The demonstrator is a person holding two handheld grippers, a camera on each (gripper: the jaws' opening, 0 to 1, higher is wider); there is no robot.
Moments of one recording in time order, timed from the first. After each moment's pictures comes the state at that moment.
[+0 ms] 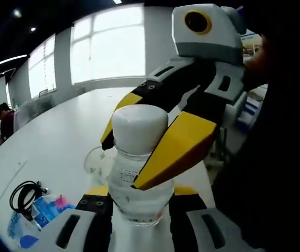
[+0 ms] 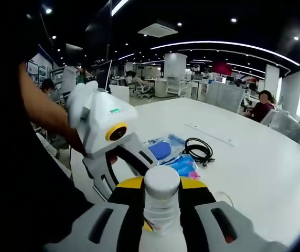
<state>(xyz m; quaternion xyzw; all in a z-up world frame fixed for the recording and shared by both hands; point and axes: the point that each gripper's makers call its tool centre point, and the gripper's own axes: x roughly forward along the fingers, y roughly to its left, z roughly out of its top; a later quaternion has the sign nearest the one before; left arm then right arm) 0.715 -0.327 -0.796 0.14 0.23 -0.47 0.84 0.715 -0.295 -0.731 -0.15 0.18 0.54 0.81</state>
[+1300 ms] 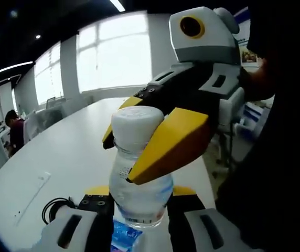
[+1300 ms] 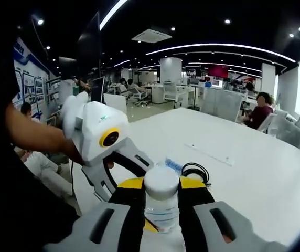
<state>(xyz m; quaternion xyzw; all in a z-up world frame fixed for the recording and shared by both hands) 0.747 -0.280 -0.707 0.14 0.20 -0.45 0.86 0.744 -0.248 -0.643 -0.12 0.17 0.54 0.82</state>
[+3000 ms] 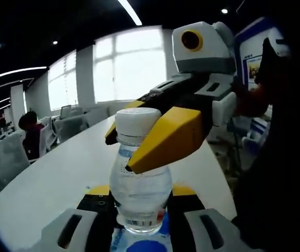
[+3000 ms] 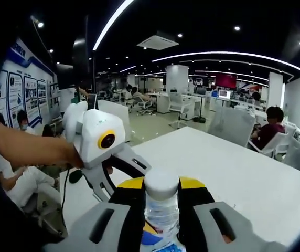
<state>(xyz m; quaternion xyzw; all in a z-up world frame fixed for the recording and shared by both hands) 0.831 -0.120 -0.622 0.11 0.16 -0.43 0.88 0.830 -0.086 -0.561 -0.12 0.14 0.56 0.81</state>
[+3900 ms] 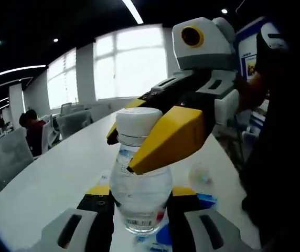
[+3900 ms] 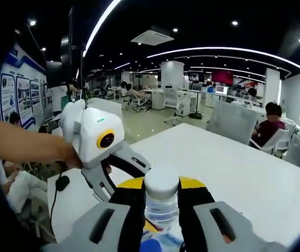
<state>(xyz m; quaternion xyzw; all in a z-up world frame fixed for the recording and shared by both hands) 0.874 -0.050 -0.660 0.12 0.17 -0.44 0.88 0.872 -0.015 -0.600 -0.12 0.16 0.54 0.82</state>
